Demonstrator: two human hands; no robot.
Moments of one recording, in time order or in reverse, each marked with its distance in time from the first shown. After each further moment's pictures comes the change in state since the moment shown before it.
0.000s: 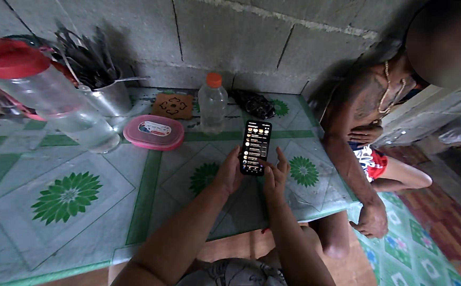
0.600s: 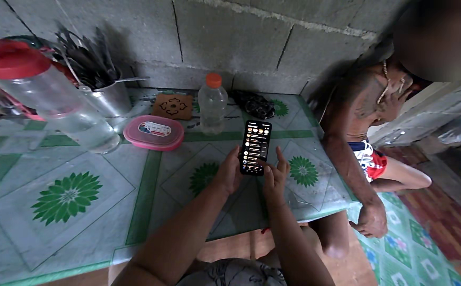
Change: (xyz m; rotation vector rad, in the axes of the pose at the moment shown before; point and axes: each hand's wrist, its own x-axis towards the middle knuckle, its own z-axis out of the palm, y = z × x) left_hand -0.002 0.002 0.000 0.028 -0.002 -0.001; right_hand 0.001 0.000 0.001 -0.013 0.005 -0.006
